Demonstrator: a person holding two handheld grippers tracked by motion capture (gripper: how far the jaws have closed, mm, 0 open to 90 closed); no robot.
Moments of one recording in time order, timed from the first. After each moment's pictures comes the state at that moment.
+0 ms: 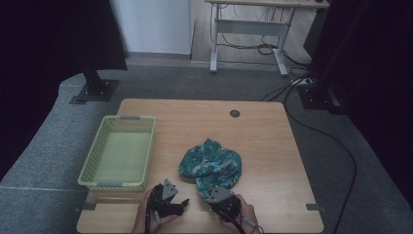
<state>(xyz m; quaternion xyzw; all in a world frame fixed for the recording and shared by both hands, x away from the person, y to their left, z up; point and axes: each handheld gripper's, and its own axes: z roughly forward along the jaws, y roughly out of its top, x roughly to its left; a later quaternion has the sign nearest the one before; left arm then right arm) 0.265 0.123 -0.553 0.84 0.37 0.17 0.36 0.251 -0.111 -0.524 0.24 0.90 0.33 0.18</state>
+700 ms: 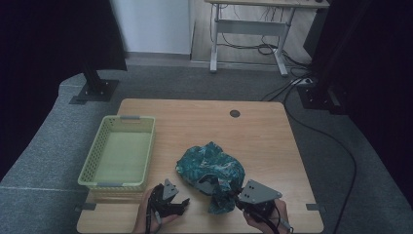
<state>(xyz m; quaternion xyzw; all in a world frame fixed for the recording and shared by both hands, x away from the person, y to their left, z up) 0.264 0.121 -0.553 0.84 0.37 0.17 0.36 0.215 -0.172 -0.407 0.21 0.84 0.44 0.23</state>
